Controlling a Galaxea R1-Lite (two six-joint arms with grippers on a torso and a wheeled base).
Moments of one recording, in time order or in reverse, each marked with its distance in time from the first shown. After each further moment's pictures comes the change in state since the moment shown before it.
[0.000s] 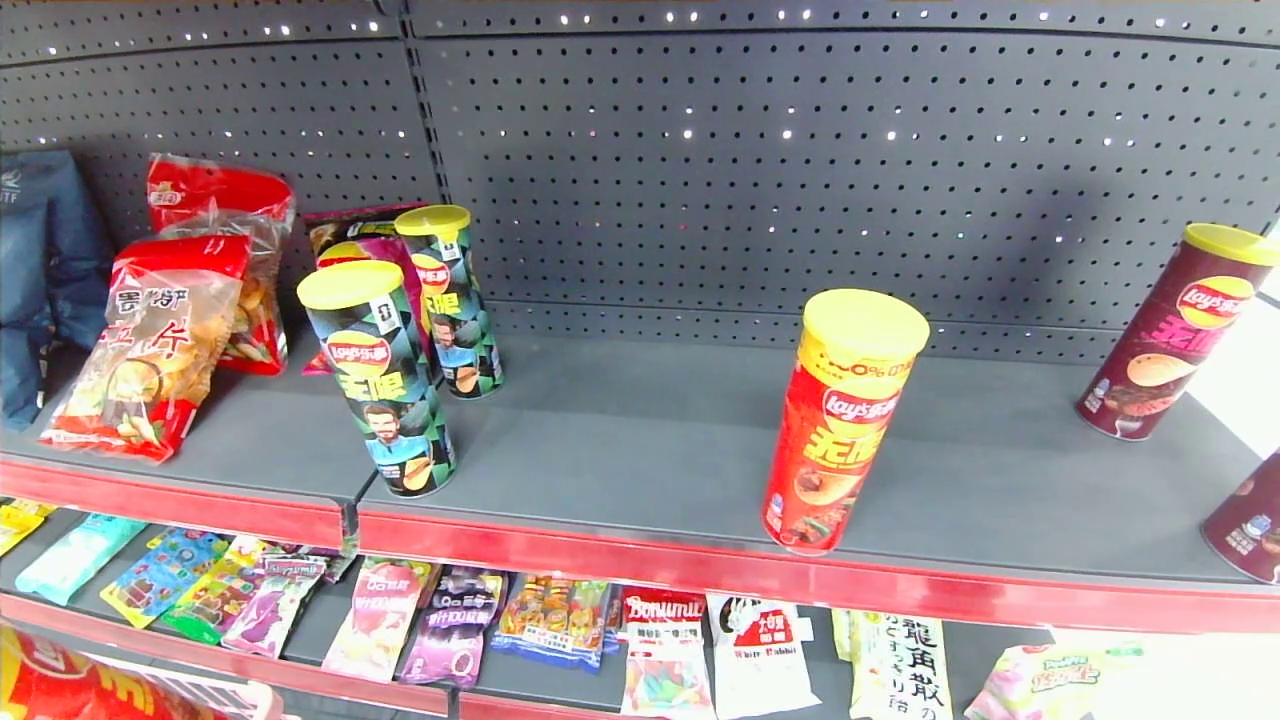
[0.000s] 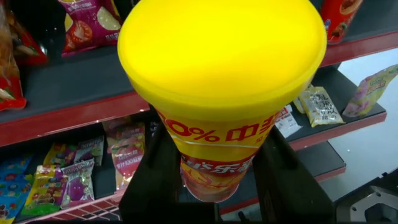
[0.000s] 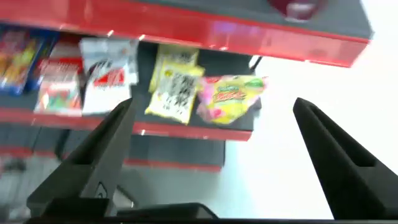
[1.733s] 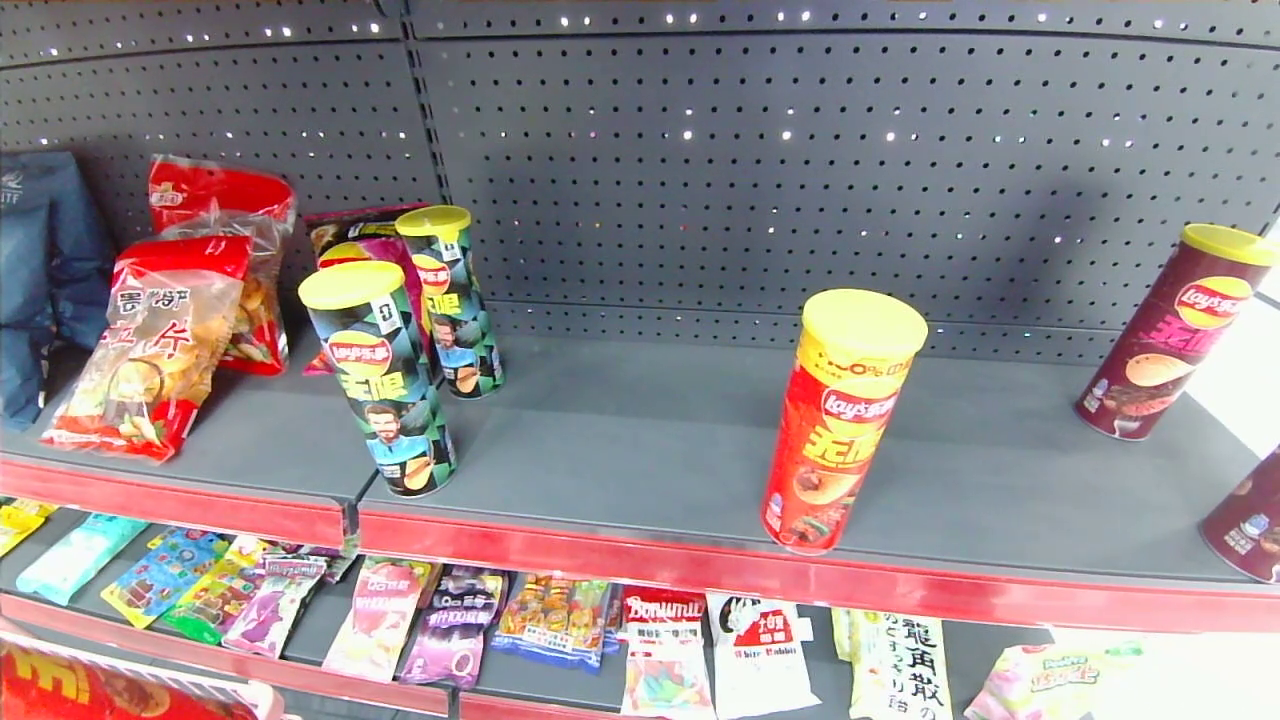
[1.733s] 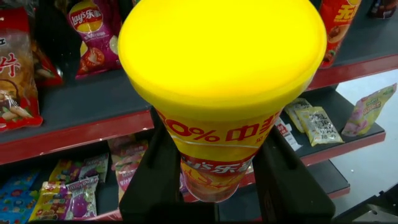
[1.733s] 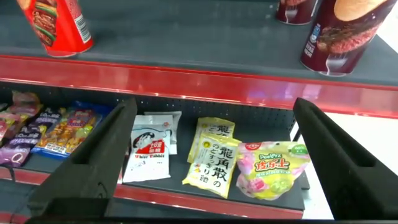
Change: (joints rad) left arm 0.000 -0.039 -0.066 0.006 0.006 -0.033; right arm -0.048 -0.246 0.312 -0.425 0.215 0.069
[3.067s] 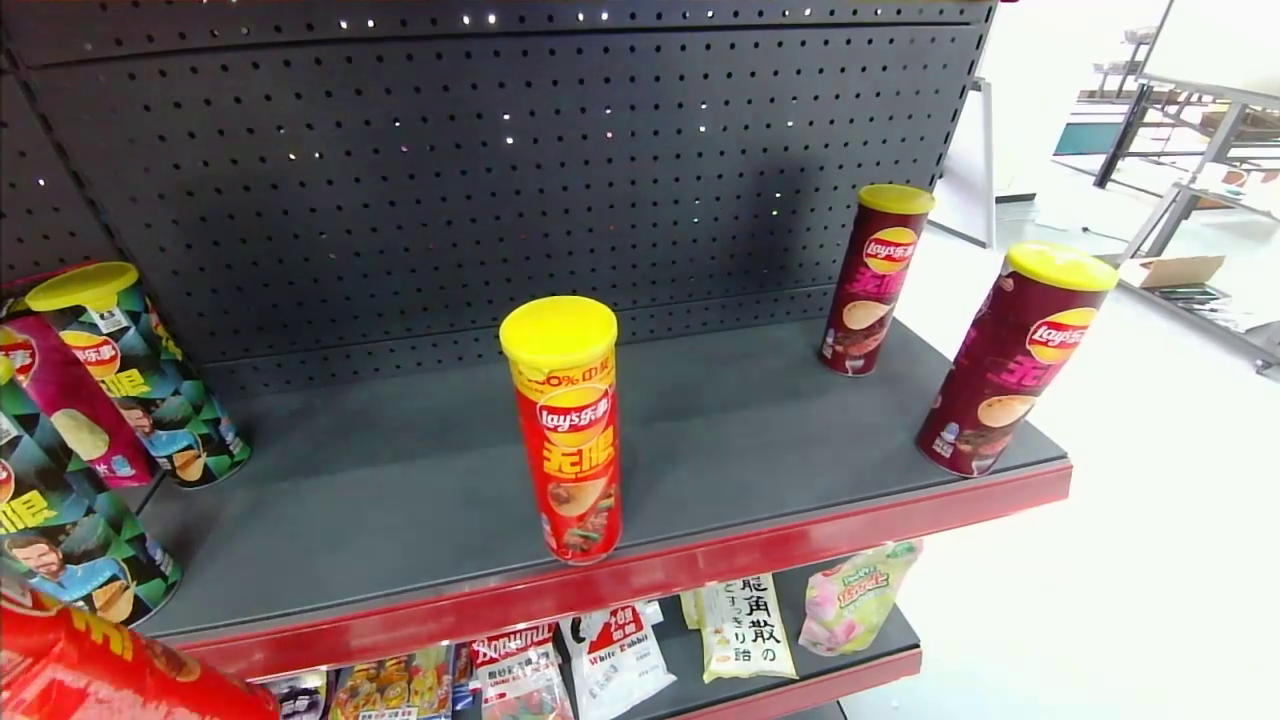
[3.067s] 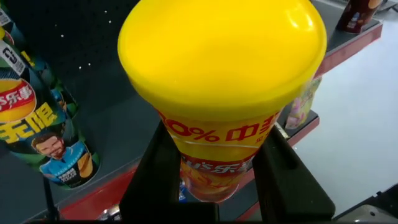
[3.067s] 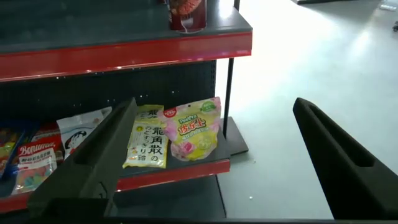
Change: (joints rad) left arm 0.000 0.115 0.002 -0.055 -0.002 -0.007; right arm 0.000 0.000 0.000 0.000 0.001 0.002
